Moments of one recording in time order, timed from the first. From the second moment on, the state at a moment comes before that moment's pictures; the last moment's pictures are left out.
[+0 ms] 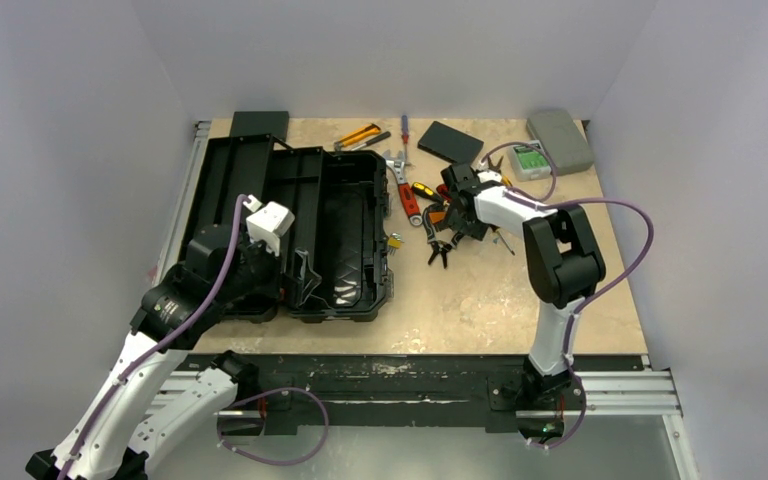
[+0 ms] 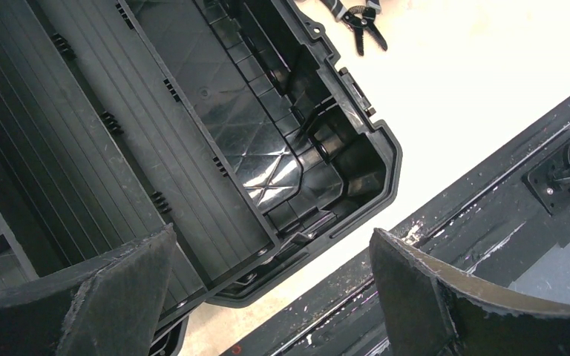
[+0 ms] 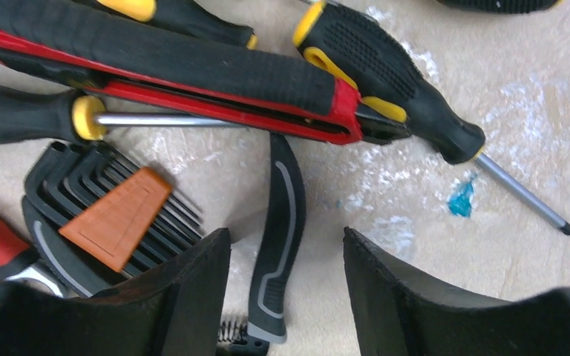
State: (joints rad) left arm -0.51 0.68 0.97 -0.83 0.15 -0.13; right arm 0.38 1.93 1.28 -0.53 0.41 0.80
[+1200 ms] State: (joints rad) left arm -0.51 0.70 0.97 -0.83 0.15 -0.13; right arm 0.38 1.23 0.63 0.13 0.32 0.64
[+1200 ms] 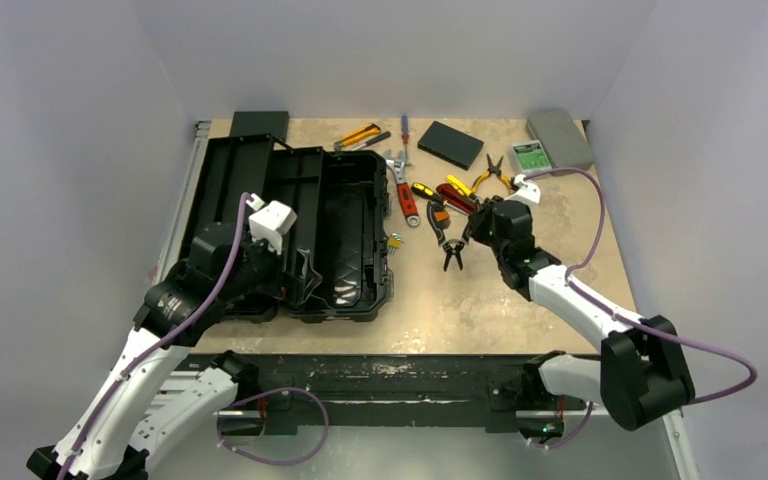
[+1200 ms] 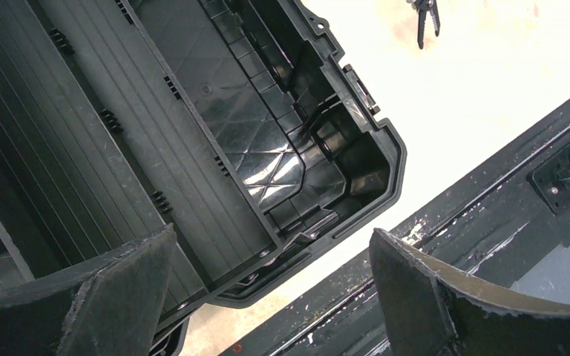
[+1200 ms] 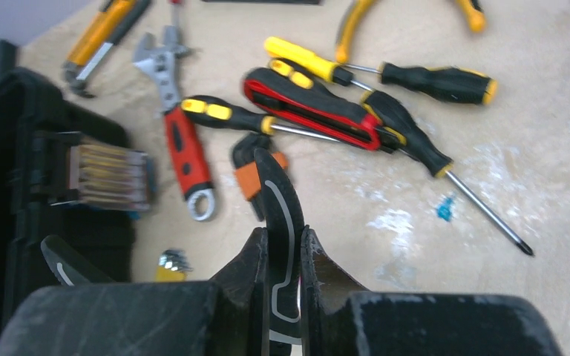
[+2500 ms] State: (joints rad) left arm -0.52 0.72 1.22 -0.92 -0.15 -0.30; right arm 0.78 1.70 1.48 -0.59 0.39 1.05
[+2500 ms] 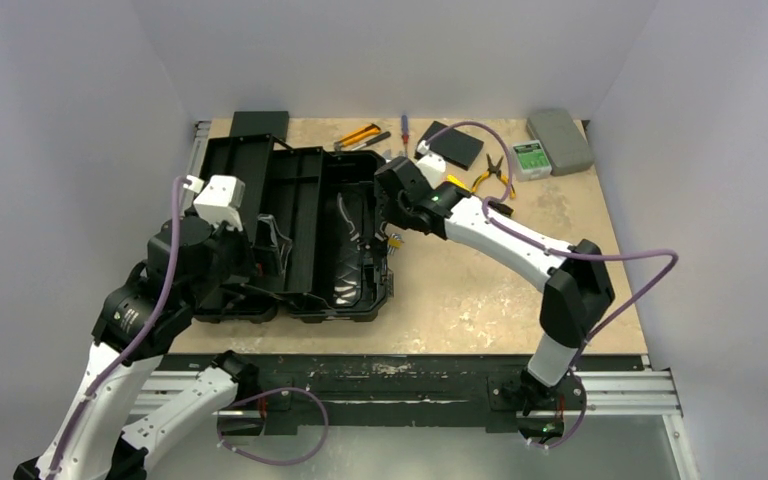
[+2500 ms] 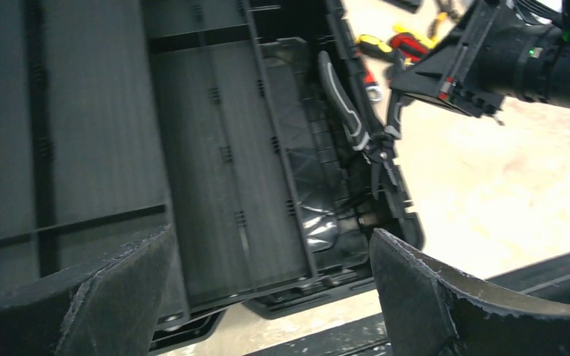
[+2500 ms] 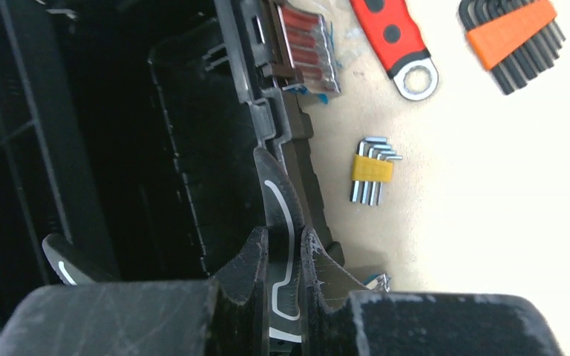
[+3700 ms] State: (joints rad) left arm -0.52 0.60 1.01 -0.88 -0.18 -0.17; right arm 0.87 1.91 1.61 -0.59 0.48 1.11
